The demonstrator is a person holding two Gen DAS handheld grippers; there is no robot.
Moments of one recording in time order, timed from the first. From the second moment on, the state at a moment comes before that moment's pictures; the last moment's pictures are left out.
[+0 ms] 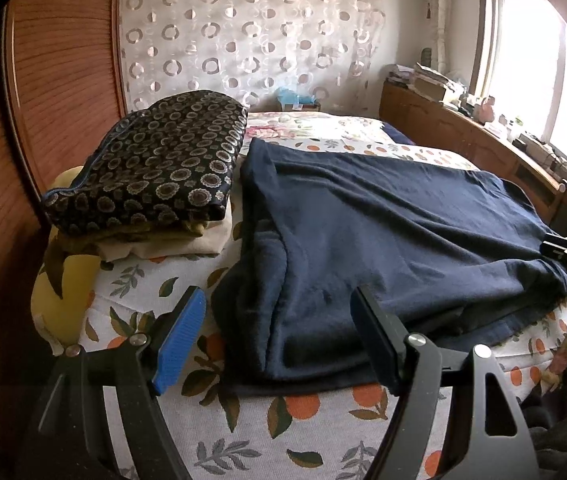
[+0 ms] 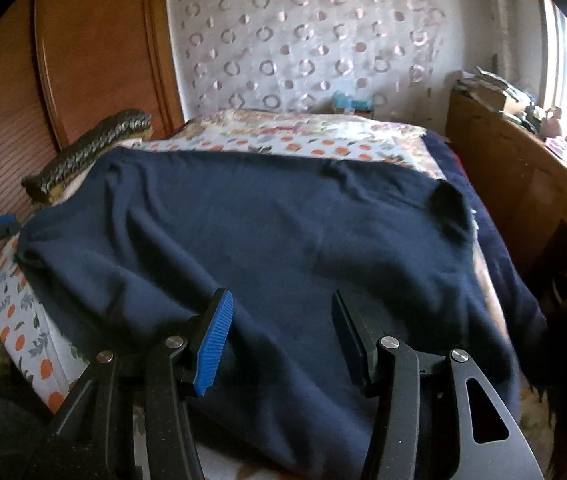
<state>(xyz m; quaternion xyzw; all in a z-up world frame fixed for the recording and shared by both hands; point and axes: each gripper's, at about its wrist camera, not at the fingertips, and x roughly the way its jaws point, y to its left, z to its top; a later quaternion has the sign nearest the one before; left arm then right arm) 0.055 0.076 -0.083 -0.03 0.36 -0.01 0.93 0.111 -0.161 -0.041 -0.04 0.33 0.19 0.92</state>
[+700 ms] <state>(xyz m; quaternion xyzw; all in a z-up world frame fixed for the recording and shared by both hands) 0.049 0.107 -0.108 -0.07 0.39 0.00 0.92 0.135 -0.132 -0.054 -0.07 0.34 0.17 0.92</state>
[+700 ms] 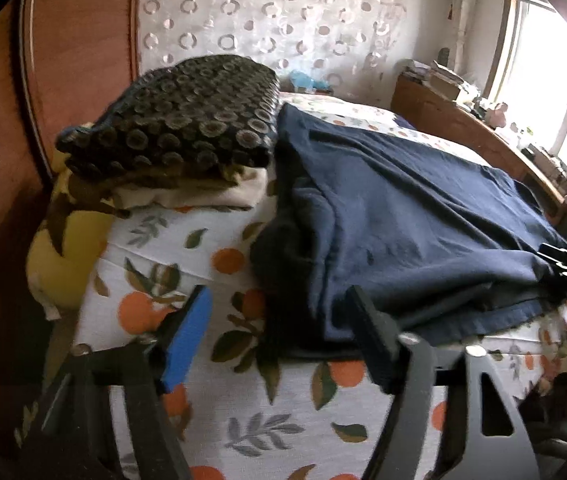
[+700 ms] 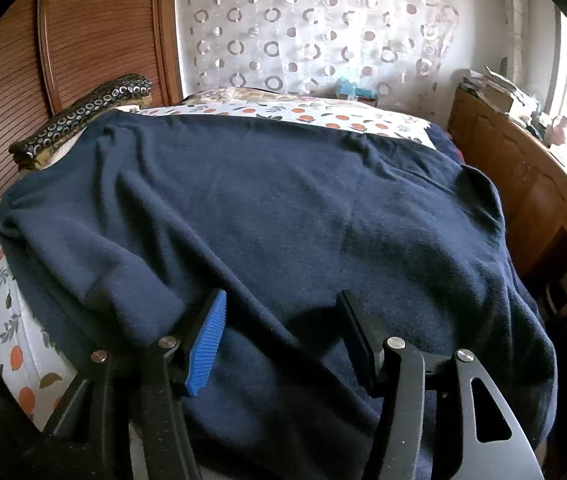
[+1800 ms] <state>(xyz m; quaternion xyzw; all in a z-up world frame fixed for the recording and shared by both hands) 0.063 0.018 -0.007 -0.05 0.27 -0.14 0.95 0.111 -0.150 -0.049 -0.07 0.34 0.17 0.92</state>
